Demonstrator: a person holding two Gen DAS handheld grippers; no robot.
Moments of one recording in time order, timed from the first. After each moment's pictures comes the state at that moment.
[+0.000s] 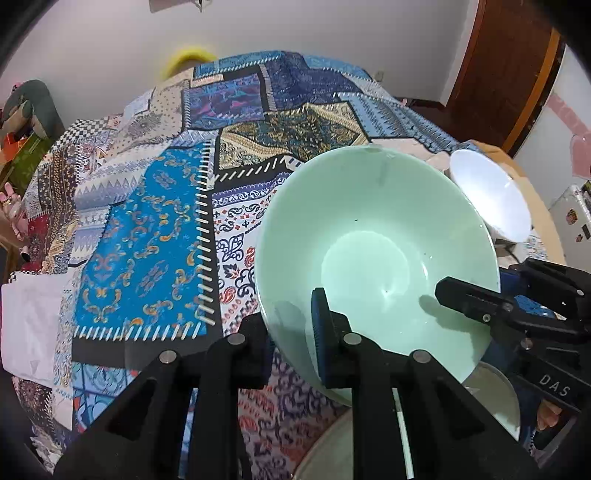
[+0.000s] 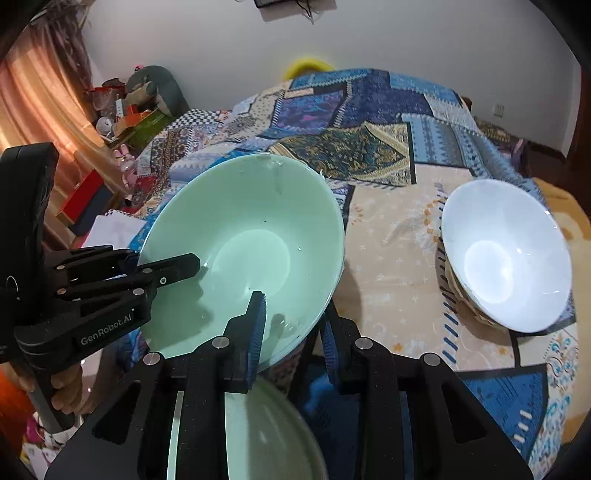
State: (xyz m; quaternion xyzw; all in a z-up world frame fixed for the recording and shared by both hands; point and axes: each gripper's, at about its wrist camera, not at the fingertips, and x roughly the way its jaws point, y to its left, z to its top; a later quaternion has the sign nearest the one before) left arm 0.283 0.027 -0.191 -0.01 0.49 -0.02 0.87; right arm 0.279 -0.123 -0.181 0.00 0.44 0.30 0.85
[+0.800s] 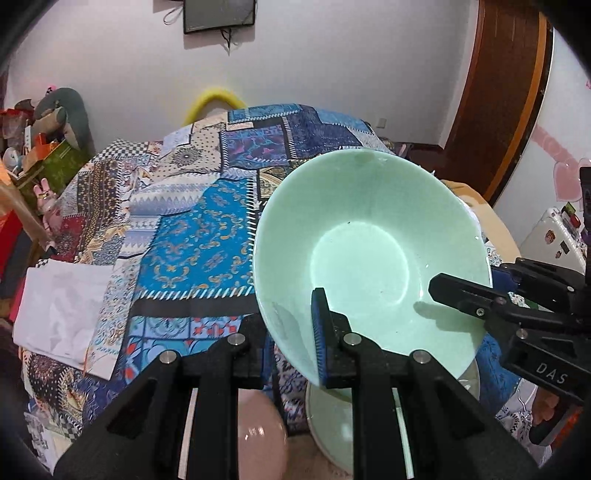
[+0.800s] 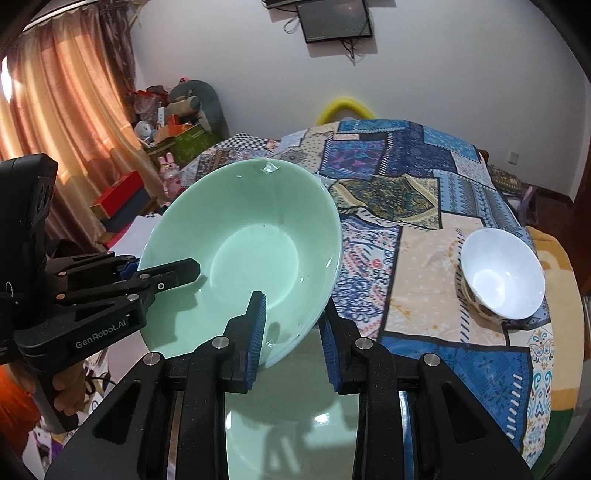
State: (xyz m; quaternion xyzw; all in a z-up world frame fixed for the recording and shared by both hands) left arm 0.167 0.053 -0.109 -0.03 0.41 0.00 0.91; right arm 0.202 -0.098 -0.123 -0.02 0.37 0.34 0.86
